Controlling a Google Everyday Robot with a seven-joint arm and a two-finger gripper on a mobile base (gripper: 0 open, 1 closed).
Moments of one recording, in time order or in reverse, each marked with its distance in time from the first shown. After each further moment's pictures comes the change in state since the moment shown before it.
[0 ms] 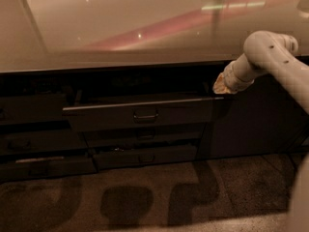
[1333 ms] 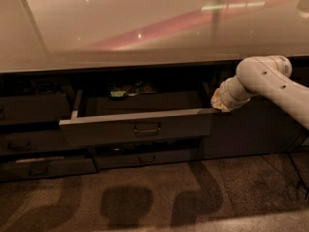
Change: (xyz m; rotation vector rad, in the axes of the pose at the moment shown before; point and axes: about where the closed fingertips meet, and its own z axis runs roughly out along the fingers) arm -0.005 0.047 0.014 0.055 0.077 -0.038
